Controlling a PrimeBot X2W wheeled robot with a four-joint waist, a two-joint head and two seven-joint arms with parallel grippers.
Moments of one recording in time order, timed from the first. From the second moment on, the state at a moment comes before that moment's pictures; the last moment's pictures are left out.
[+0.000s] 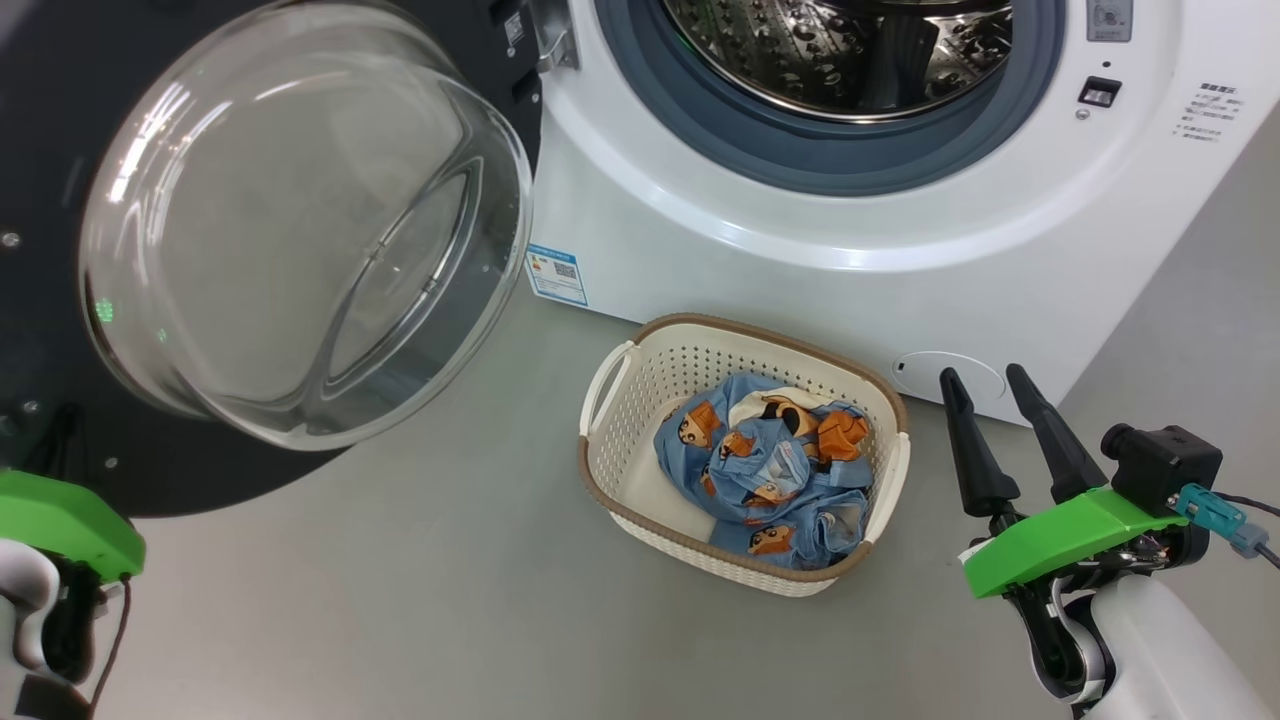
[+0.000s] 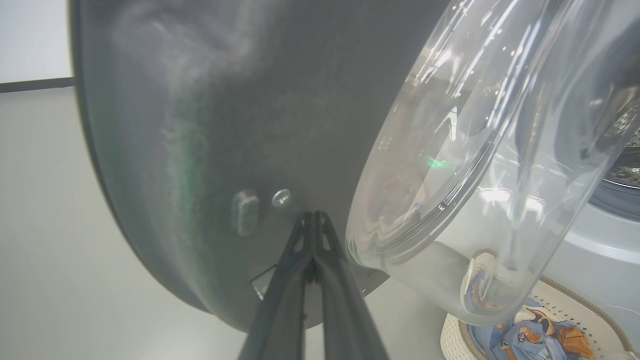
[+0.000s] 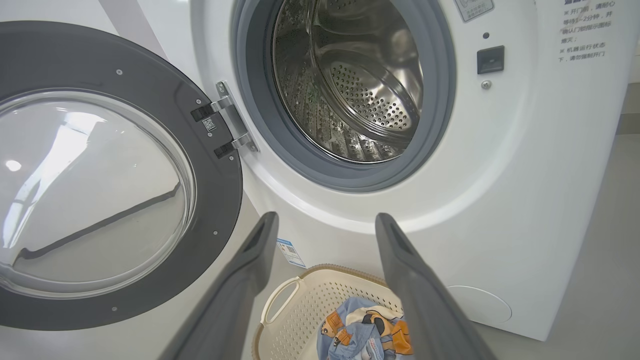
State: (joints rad) left arm -0.58 0.40 -0.08 0.84 -0.60 -0.02 -0.04; right arm -0.30 -0.16 0.19 0.42 0.51 0.13 -0.25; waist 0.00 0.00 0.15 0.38
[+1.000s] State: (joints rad) left arm -0.57 0.38 -0.15 0.85 -0.59 -0.10 -0.17; right arm -0.30 -0.16 0.17 0.42 0.51 0.13 -0.25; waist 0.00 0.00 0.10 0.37
